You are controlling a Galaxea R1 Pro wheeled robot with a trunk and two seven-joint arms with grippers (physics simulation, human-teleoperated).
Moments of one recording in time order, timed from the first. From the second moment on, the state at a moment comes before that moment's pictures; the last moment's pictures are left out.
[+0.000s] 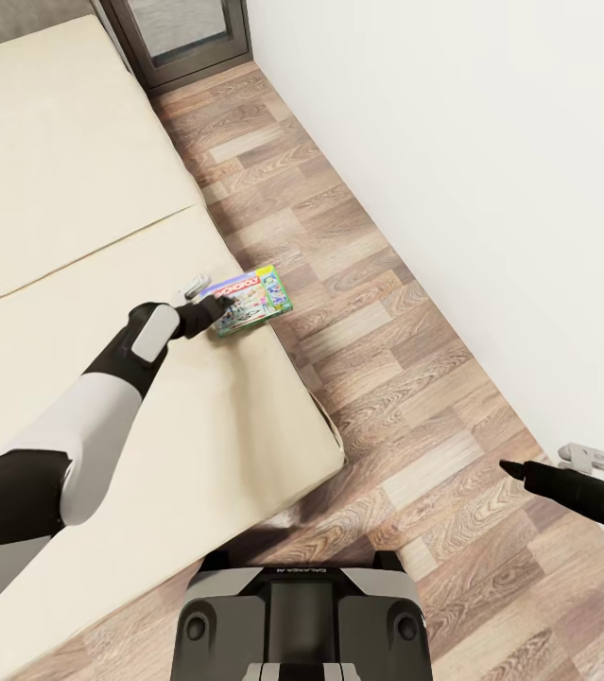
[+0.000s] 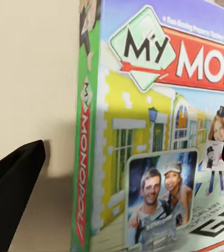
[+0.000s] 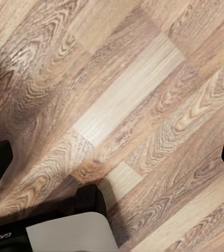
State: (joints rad) left arm -1.35 0.01 -0.06 -0.57 0.76 0.49 0.19; right arm -0.38 -0.27 -0.40 -1.61 -0.24 1.04 0.17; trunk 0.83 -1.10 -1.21
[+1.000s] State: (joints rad) left arm -1.08 0.18 0.09 -1.27 0.78 0.84 0.30; right arm -0.42 -0.22 -0.40 -1.60 -0.32 1.04 0.16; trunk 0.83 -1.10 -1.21
